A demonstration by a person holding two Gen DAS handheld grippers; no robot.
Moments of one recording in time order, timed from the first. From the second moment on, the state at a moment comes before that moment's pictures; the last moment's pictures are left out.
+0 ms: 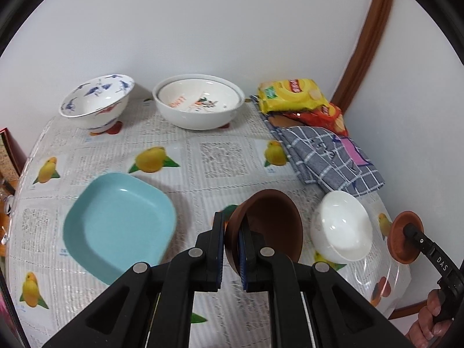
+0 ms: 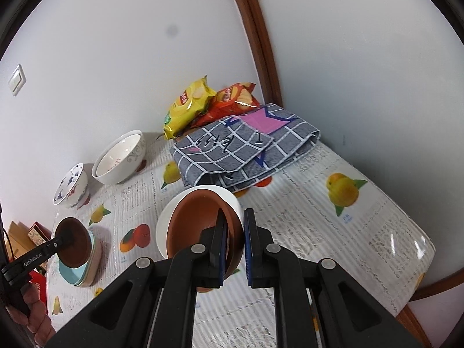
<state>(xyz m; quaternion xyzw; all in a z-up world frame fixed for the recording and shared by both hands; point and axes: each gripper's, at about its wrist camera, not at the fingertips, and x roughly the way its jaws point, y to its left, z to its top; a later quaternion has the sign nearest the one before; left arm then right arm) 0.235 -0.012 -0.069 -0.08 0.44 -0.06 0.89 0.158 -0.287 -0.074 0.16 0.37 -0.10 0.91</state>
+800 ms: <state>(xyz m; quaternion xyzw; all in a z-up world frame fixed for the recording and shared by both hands) 0.265 0.032 -0.101 -0.10 0.47 -0.02 0.88 0.223 -0.261 -0.136 0.13 0.43 -0.10 0.89</state>
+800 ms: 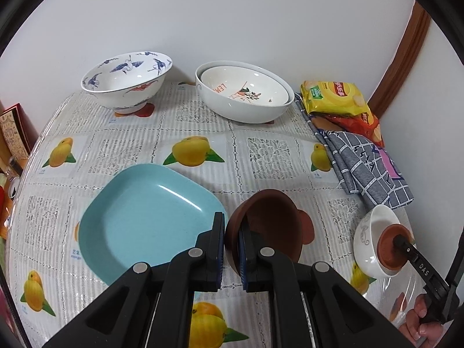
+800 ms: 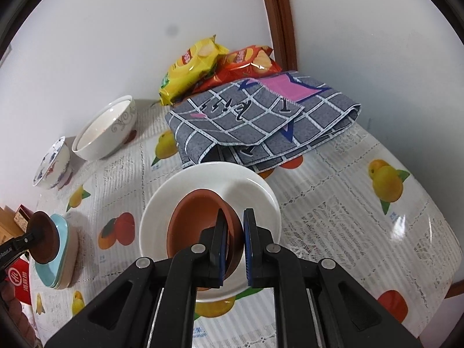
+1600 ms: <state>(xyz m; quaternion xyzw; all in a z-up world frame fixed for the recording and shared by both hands) 0.285 0.020 -0.117 -0.10 0.48 -0.03 0.87 0.255 -0.244 -0.161 0.06 0.47 -0.11 0.87</state>
